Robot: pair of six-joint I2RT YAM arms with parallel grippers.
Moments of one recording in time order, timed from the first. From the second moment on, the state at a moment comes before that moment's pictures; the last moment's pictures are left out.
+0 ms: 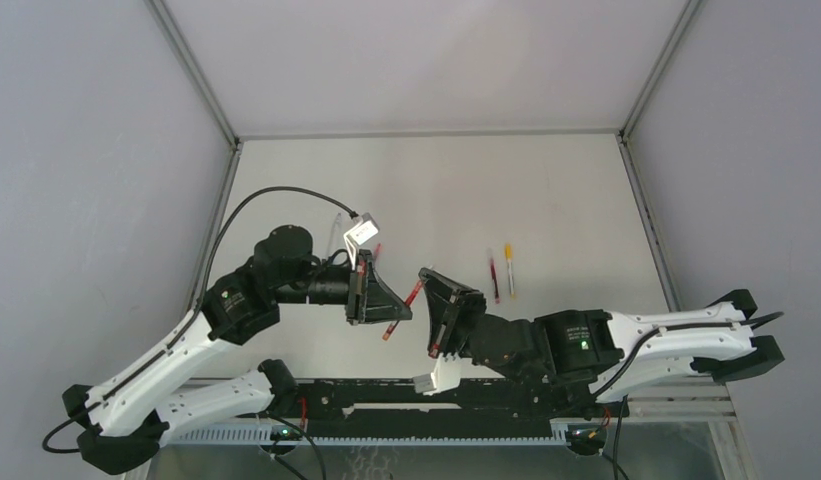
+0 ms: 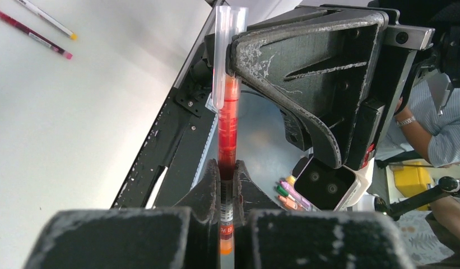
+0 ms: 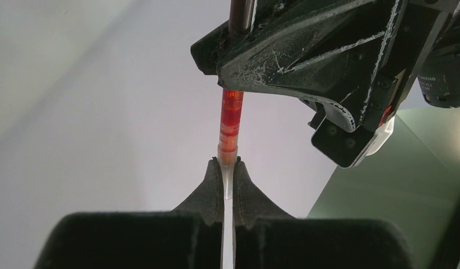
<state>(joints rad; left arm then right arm) -0.89 0.84 1.05 -0.50 0.56 -0.59 1.66 1.05 1.15 -0.56 0.70 -1.92</state>
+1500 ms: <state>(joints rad) -0.85 0.81 0.99 -0.54 0.75 -0.67 1.85 1.16 1.10 -0.47 0.98 -1.75</state>
